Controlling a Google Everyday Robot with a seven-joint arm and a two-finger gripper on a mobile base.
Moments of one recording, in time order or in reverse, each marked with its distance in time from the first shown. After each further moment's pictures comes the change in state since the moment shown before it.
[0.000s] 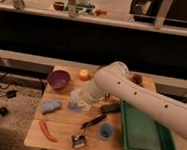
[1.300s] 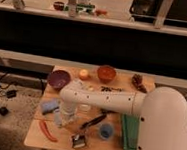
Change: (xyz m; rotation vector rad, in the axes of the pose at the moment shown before) arm -0.034 0.051 0.224 -0.371 0.062 -0.216
